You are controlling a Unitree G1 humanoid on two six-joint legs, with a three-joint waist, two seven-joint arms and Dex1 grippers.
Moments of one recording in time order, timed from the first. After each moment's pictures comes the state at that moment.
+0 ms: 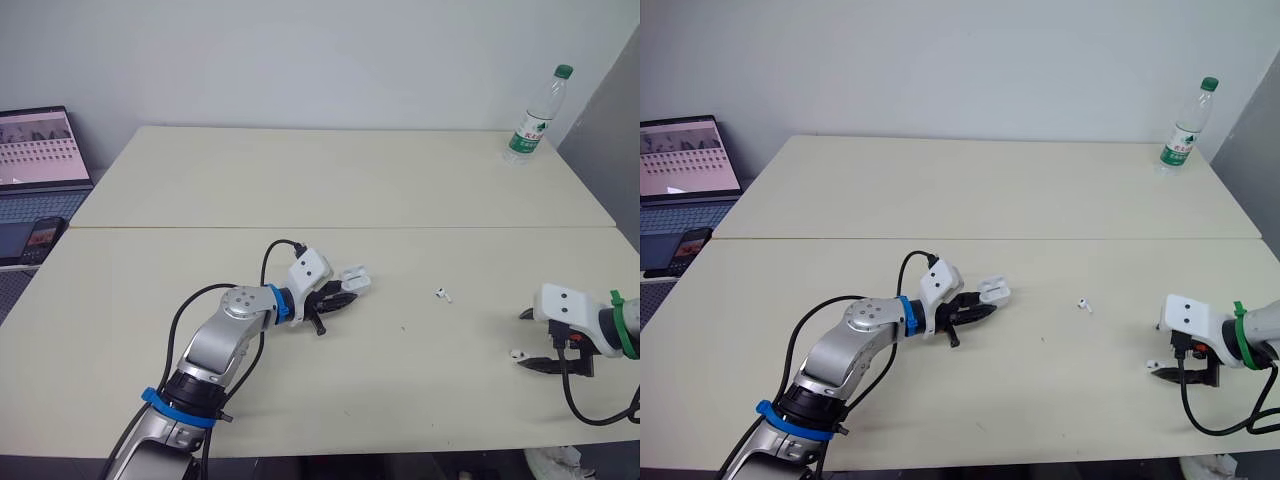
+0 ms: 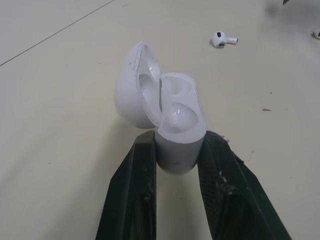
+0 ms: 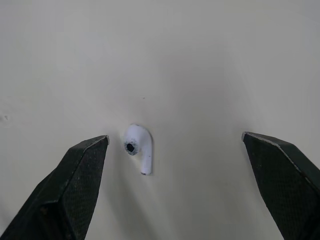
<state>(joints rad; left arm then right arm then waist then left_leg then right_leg) -0.40 0.41 -0.25 -0.07 -0.21 0.50 -0.81 -0.07 -1.20 -0.01 -0.08 0.14 0.33 1.20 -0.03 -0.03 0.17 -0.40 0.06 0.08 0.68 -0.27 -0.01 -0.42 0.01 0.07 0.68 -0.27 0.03</state>
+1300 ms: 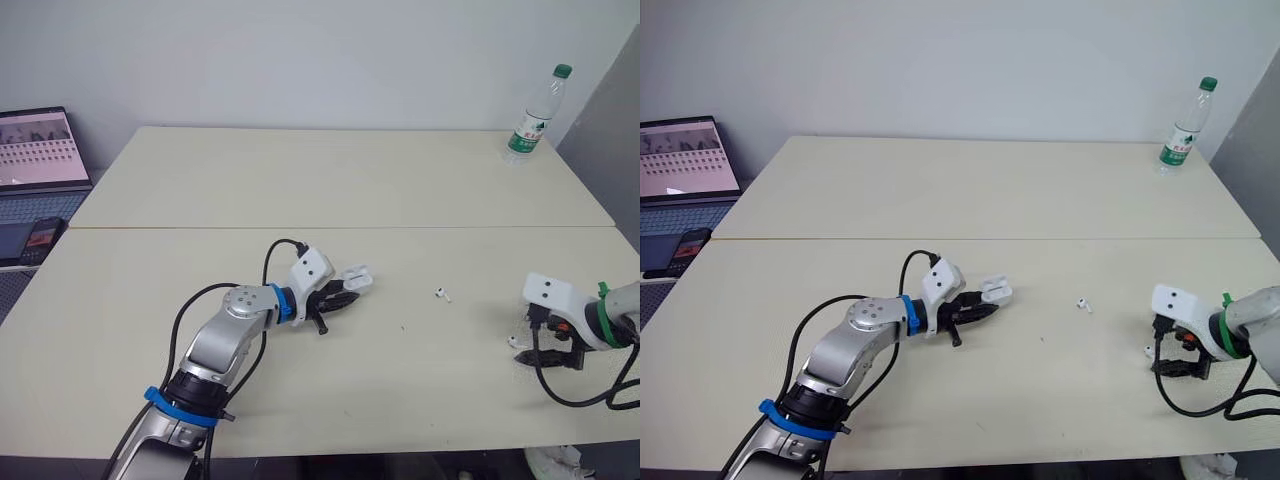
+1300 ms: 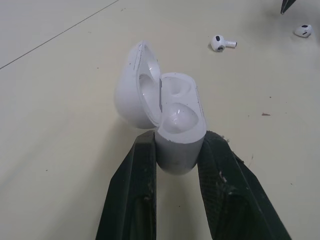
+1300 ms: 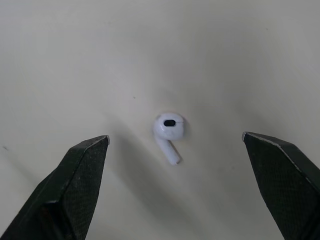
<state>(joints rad) -0.41 0.39 -0.25 -0.07 -0.21 0.49 -0.81 -0.26 -1.21 0.17 -0.27 0.09 0.92 1.19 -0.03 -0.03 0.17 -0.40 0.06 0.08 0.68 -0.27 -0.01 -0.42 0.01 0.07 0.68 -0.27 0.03</state>
